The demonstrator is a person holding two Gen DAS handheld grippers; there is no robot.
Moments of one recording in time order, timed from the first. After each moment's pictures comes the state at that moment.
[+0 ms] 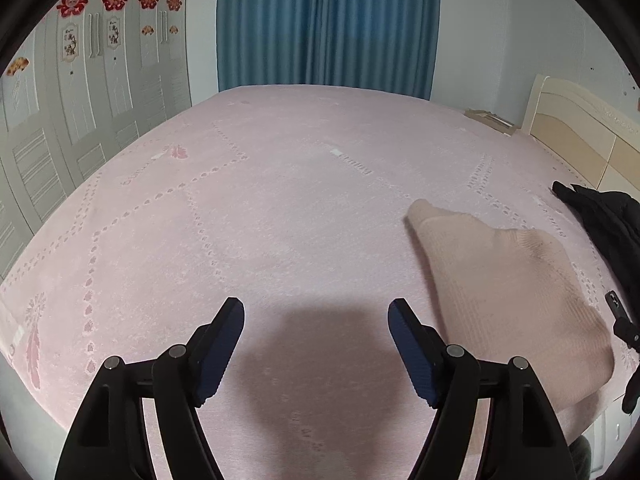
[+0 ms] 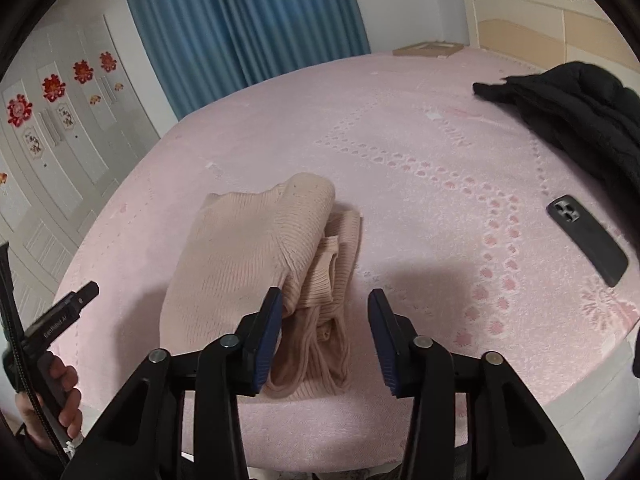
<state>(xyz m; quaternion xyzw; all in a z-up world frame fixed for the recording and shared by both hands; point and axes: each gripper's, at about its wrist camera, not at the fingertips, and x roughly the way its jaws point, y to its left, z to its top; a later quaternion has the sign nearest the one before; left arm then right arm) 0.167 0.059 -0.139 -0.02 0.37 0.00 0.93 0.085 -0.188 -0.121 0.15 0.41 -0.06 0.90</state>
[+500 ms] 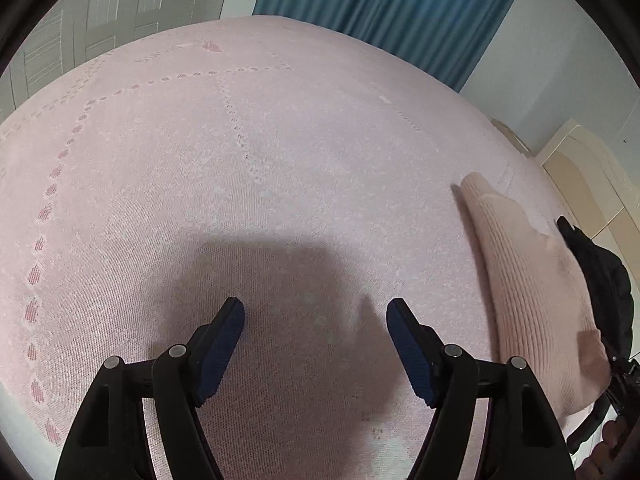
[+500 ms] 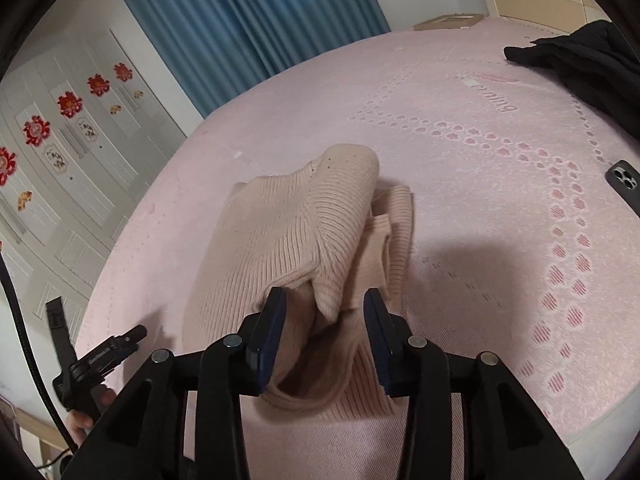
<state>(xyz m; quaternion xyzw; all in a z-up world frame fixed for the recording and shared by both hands) 0.181 0.120 -0.218 -0.18 0.44 -0.02 0.88 0.115 -0.178 -0.156 0.21 0.42 0.00 0.88</state>
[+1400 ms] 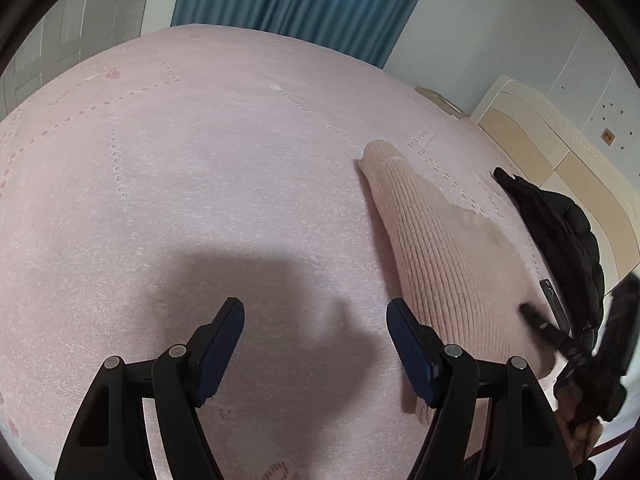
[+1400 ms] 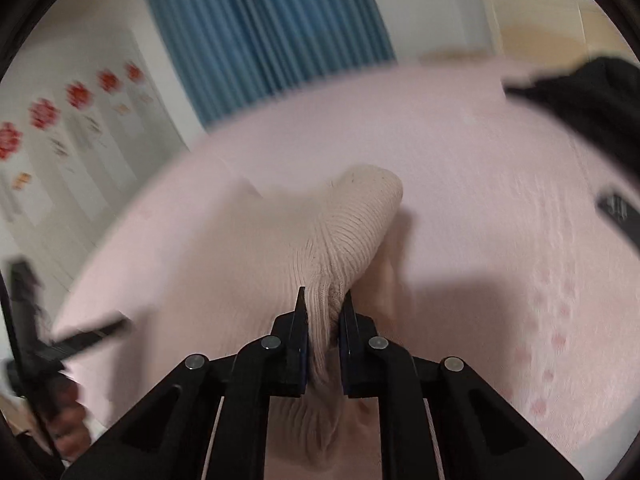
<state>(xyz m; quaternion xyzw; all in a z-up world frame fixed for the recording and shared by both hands) 0.163 0.041 -0.187 -0.13 0.44 -0.13 0.88 0.105 -0.189 -0.184 0.17 0.40 -0.02 0.90</state>
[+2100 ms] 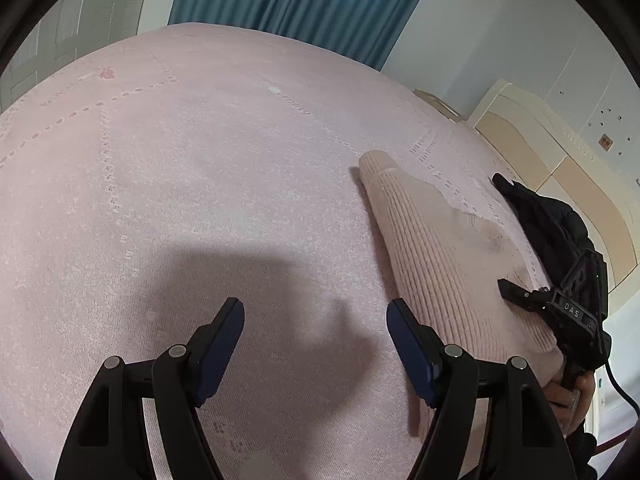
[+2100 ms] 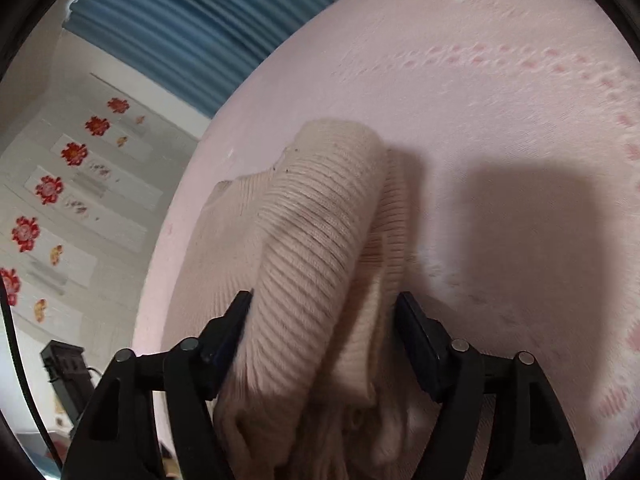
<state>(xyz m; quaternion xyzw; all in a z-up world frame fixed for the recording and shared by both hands) 0.183 0.048 -0.190 -0.14 0.43 -0.14 0.88 0.179 -0.239 -0.236 0.35 0.45 0.06 0.82</state>
